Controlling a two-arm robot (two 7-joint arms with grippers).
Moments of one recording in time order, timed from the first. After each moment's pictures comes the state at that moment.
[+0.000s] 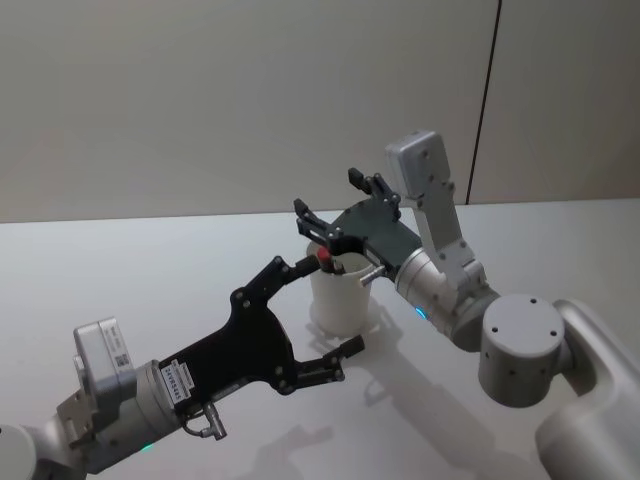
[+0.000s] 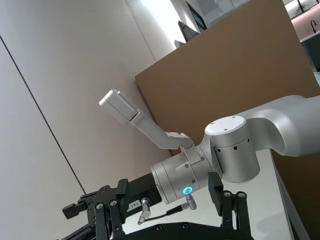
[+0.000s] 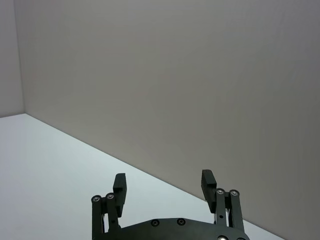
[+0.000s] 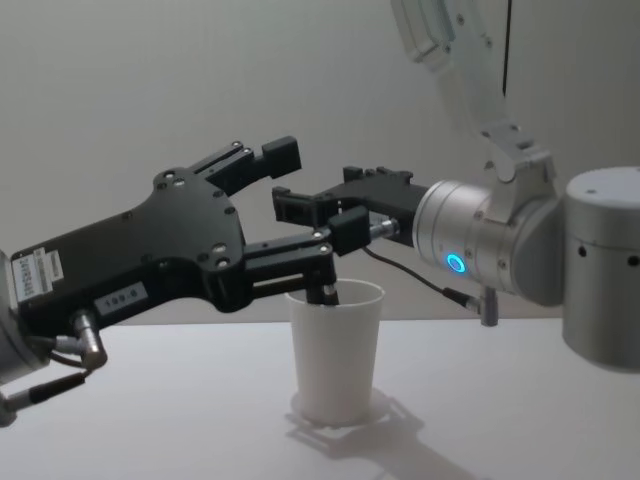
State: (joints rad) left arm -0.22 0.42 0.29 -1.48 -0.42 -0.53 -0.87; right arm 0.51 0.00 -0.42 -1.23 0.03 0.00 0.23
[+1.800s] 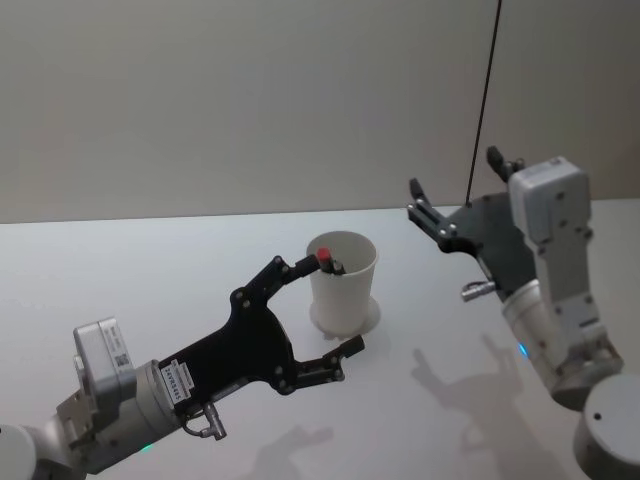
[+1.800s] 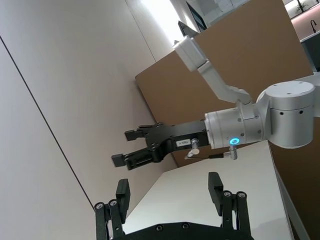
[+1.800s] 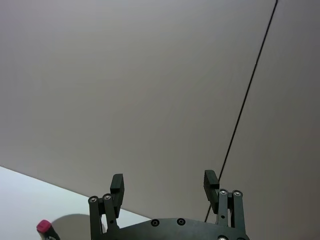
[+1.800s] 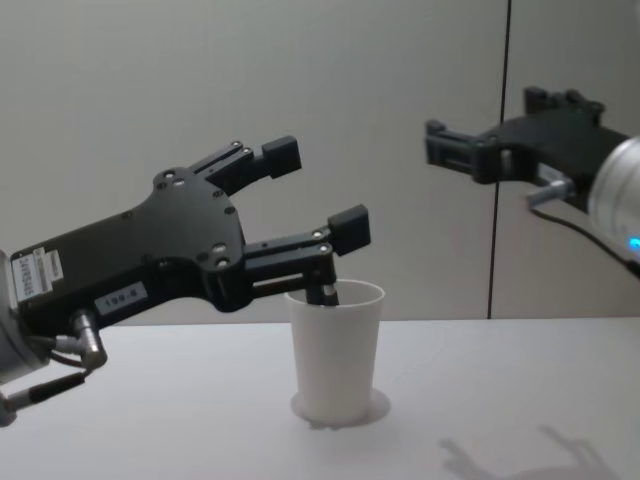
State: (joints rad) left arm -0.22 0.42 0.29 -1.48 -0.42 -0.53 -0.87; right arm 0.23 0.18 -0.38 -1.66 -0.06 -0.01 -0.08
